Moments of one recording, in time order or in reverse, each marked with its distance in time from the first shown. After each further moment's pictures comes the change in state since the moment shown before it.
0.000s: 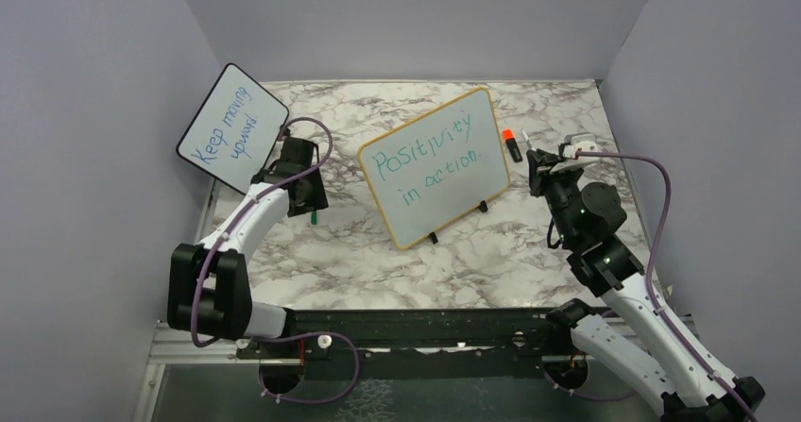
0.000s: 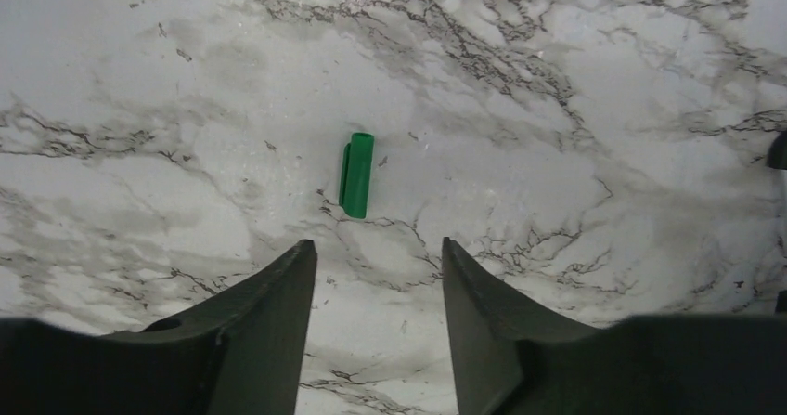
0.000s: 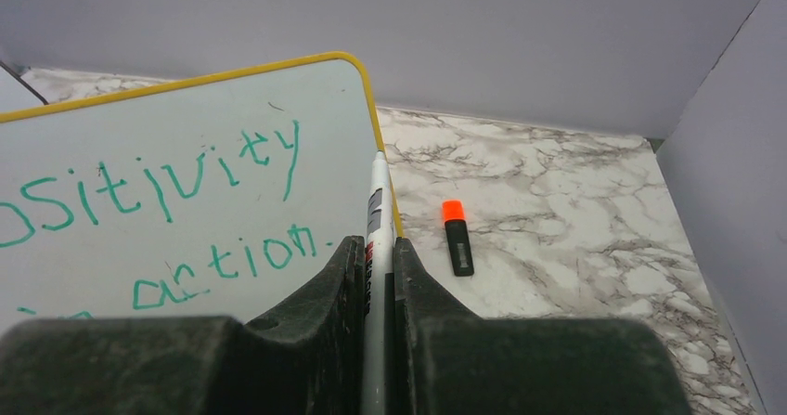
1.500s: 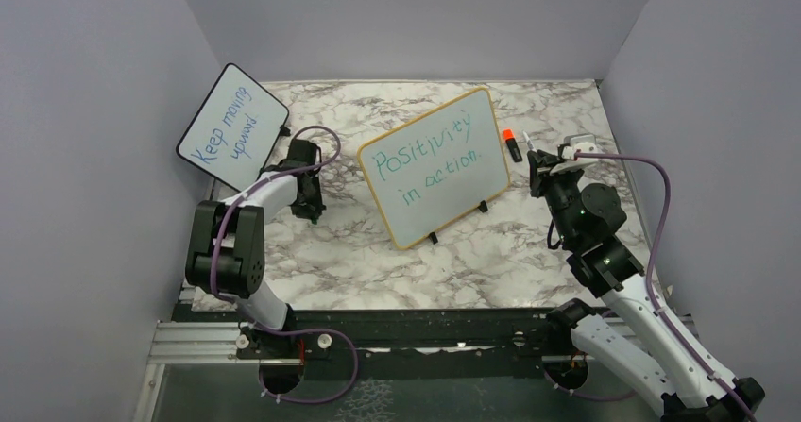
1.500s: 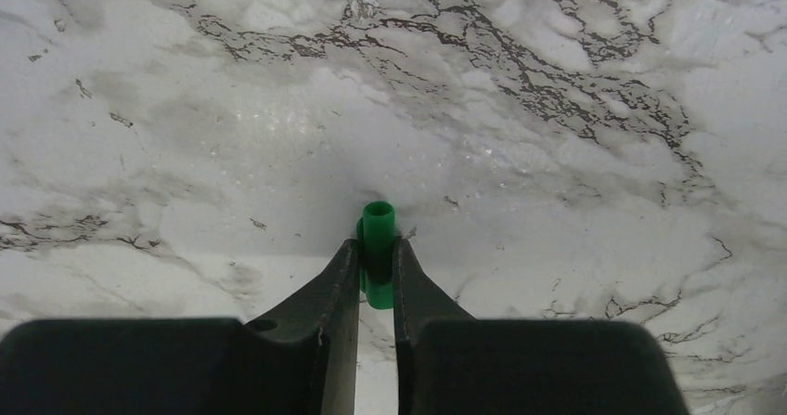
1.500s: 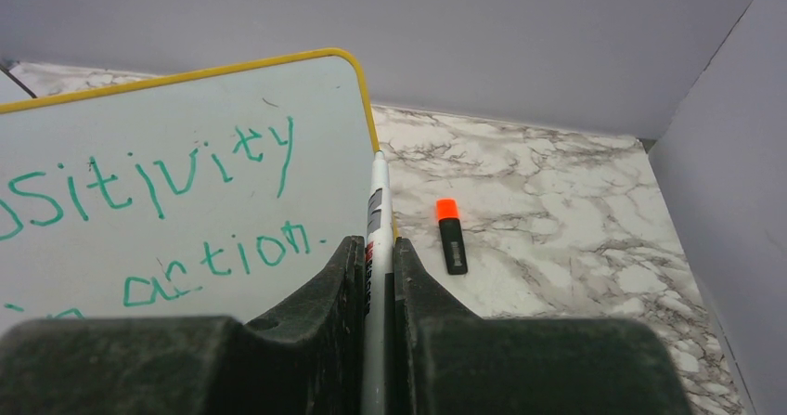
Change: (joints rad) left arm 0.042 0.289 0.021 0.088 0.049 0.118; right arm 0.000 -0.010 -0.007 0.000 0.000 -0.015
